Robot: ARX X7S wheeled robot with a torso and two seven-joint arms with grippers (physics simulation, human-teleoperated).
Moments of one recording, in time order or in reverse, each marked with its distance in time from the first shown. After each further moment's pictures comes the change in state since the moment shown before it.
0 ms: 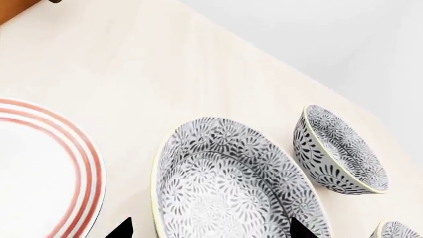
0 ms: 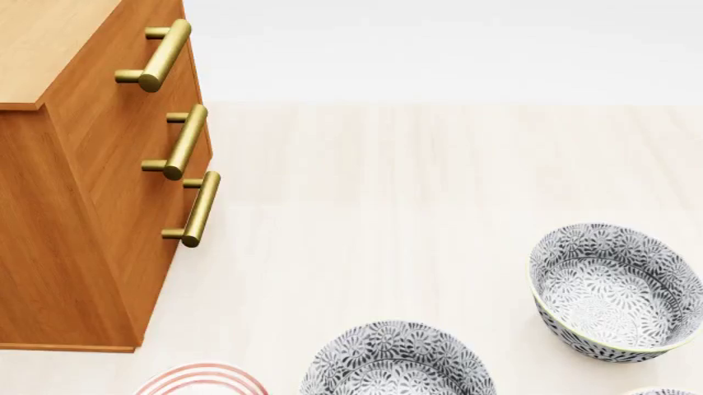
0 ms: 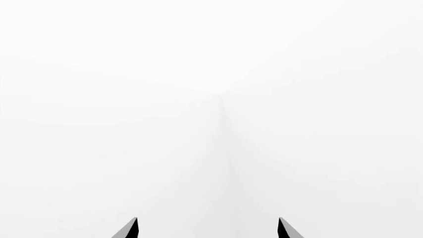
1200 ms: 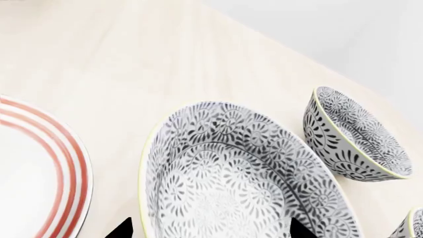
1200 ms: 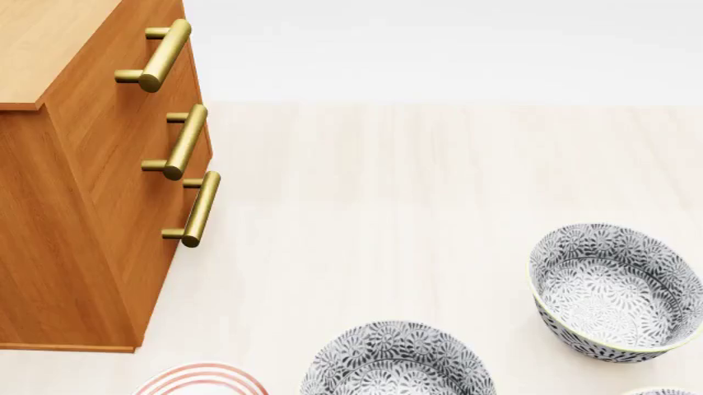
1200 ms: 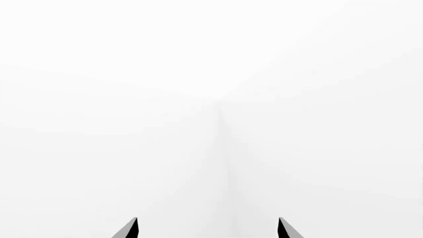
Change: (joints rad) left arm -0.075 -0.007 0.078 -0.183 -0.010 0.092 0.061; right arm -0.028 -0.061 0.033 -0.022 0.034 -0.046 -0.053
